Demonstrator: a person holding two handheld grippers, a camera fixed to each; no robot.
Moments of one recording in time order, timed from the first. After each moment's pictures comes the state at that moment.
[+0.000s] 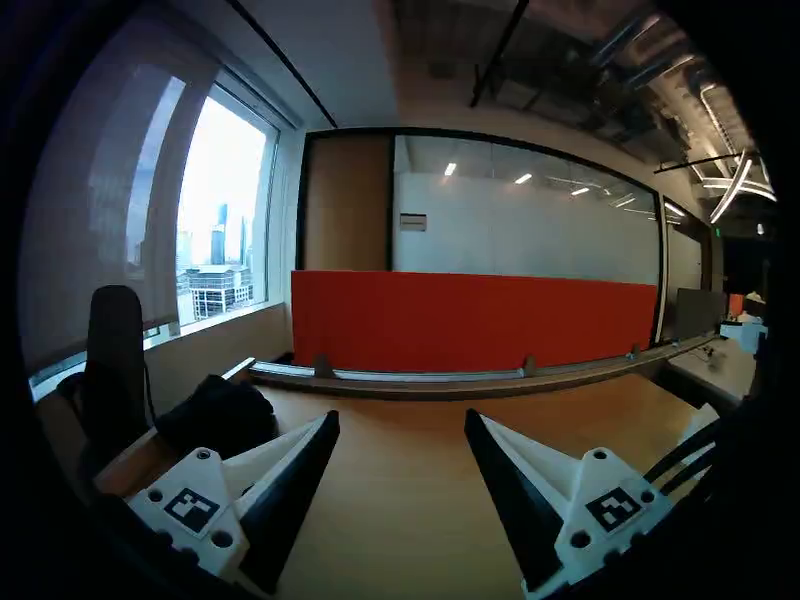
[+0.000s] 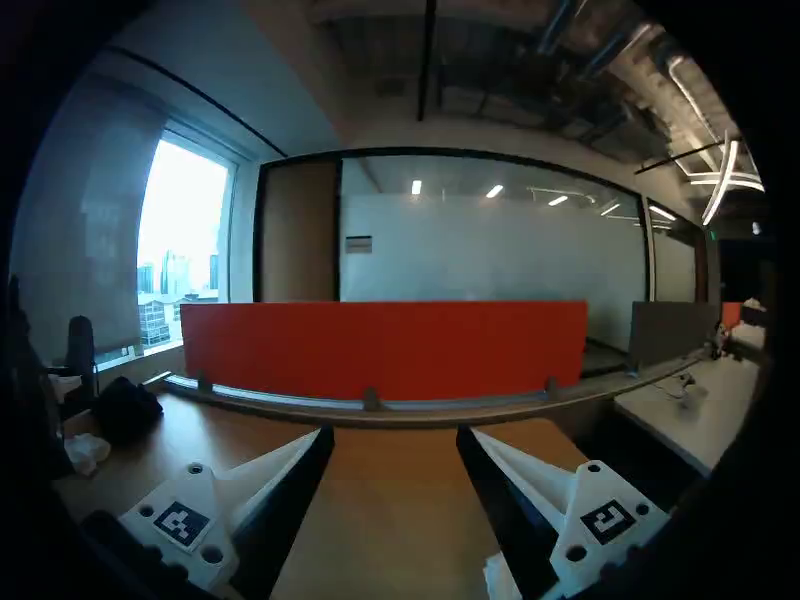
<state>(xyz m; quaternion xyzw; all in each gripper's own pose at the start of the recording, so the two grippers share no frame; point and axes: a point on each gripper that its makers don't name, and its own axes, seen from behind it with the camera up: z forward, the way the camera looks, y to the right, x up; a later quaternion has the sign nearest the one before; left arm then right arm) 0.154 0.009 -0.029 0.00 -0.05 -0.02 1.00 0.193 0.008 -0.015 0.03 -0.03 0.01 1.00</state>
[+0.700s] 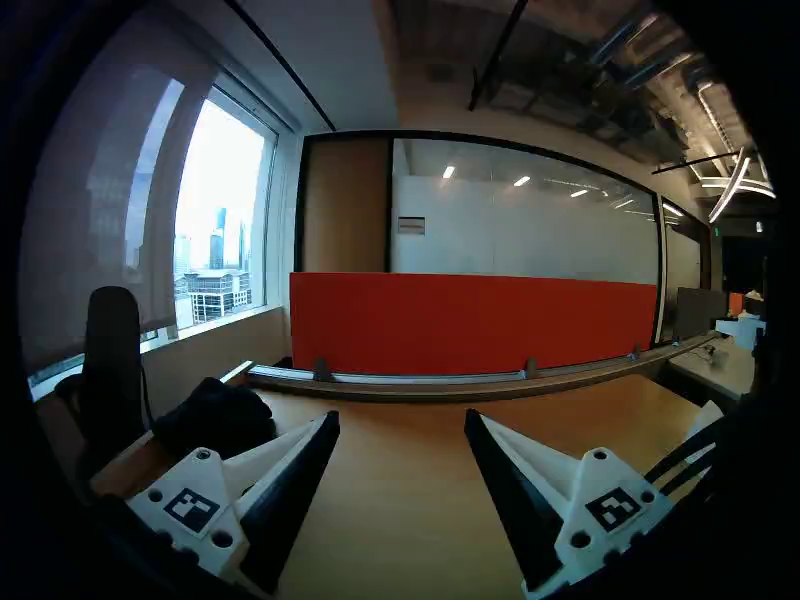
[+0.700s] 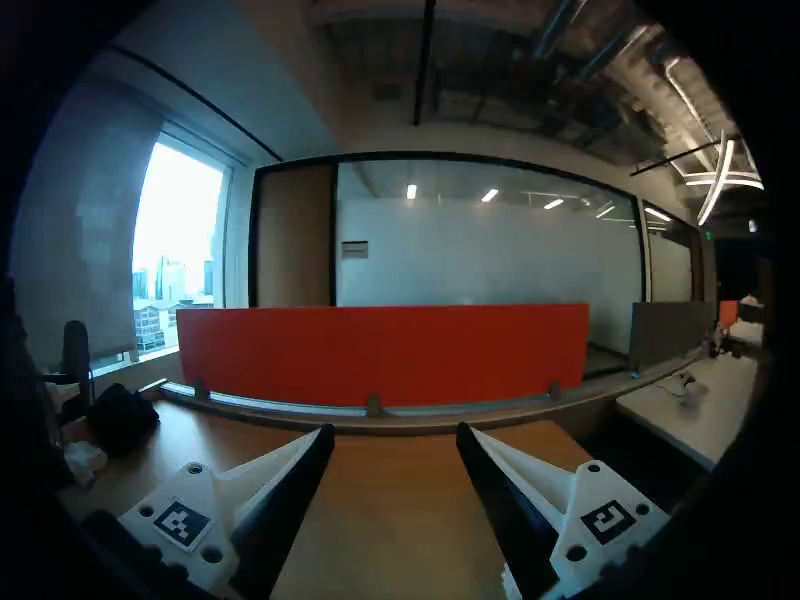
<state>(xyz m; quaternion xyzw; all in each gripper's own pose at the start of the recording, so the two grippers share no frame) 0.143 0.008 -0.019 0.00 -0.04 -0.01 1.00 0.188 -0.009 0.001 0.02 -0.02 0.01 1.00</state>
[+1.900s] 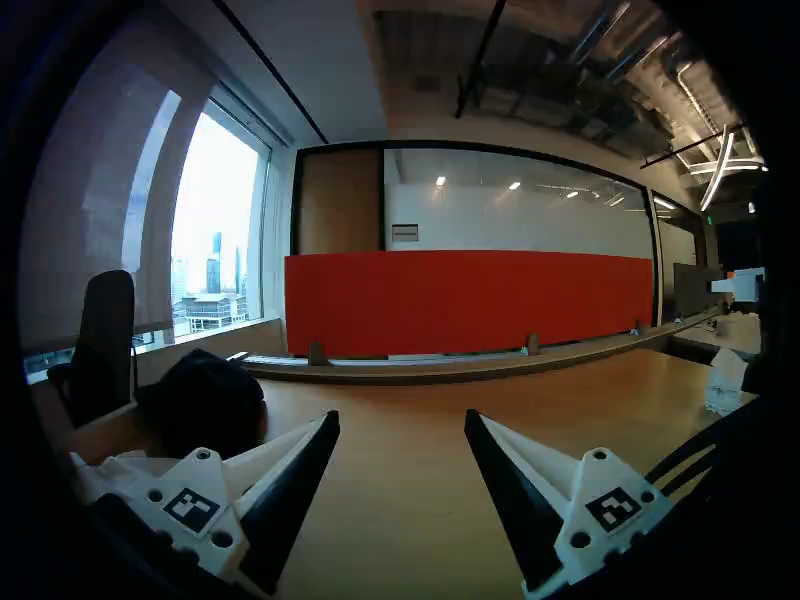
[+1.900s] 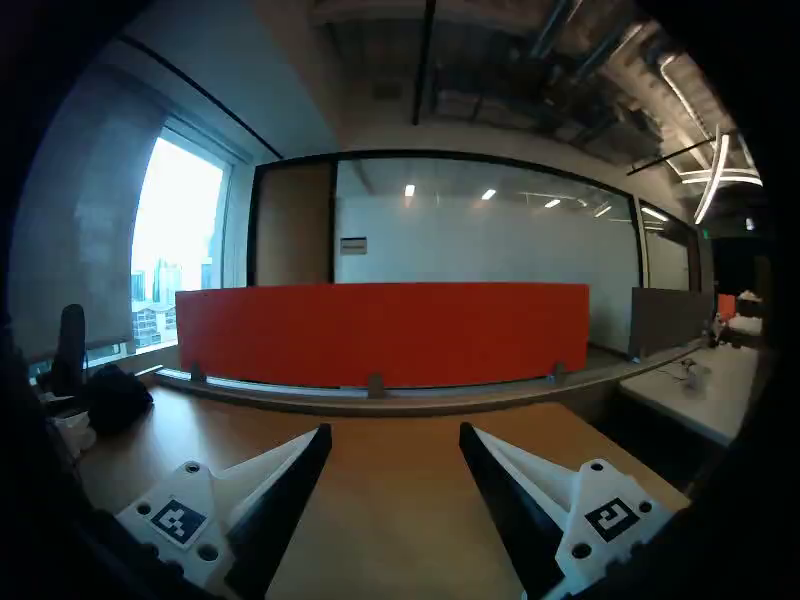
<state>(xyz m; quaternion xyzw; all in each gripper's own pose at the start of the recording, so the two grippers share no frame) 0.033 0.015 -0.020 -0.01 -0.01 0.01 1.00 0.113 -0.024 0.000 0.01 -0.01 0.01 1.00</state>
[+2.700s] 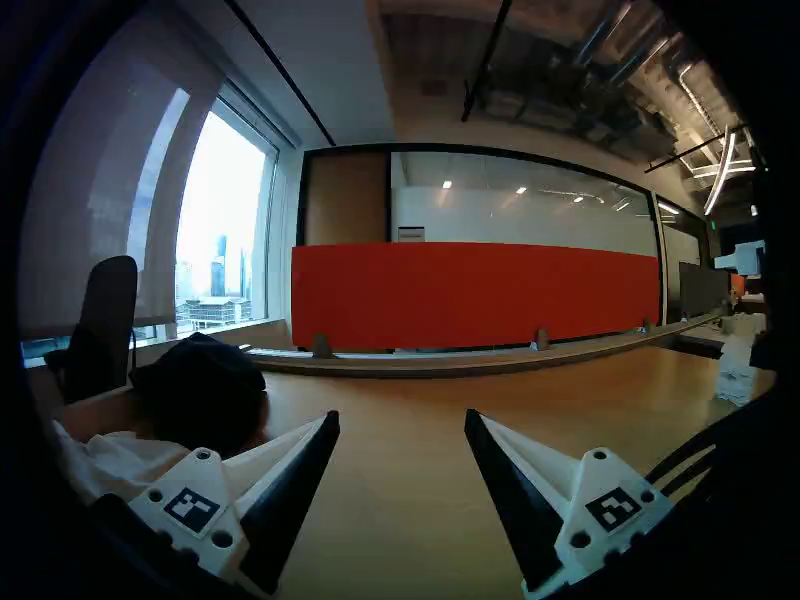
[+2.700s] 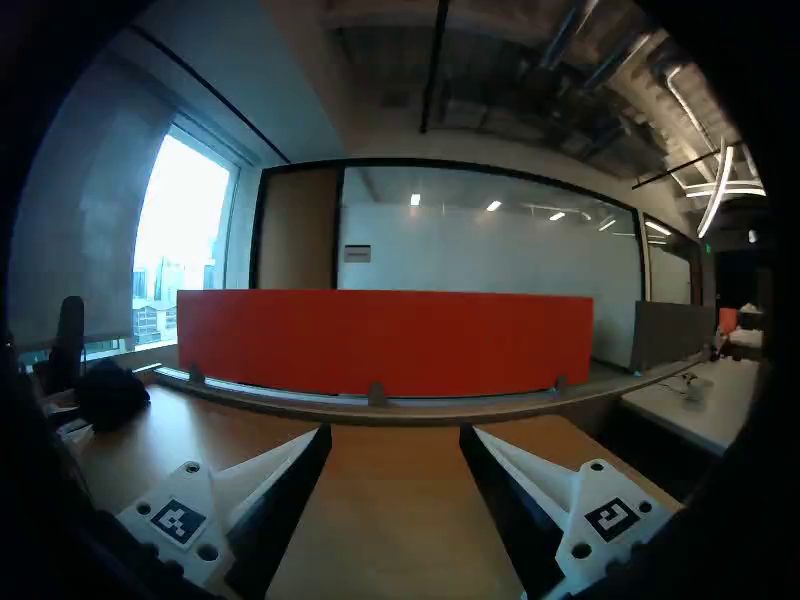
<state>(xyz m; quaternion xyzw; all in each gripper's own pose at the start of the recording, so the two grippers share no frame) -0.007 0.003 -0.006 0.00 0.01 0.00 1.00 0.115 -0.029 0.011 0.01 0.01 -0.01 1.00</state>
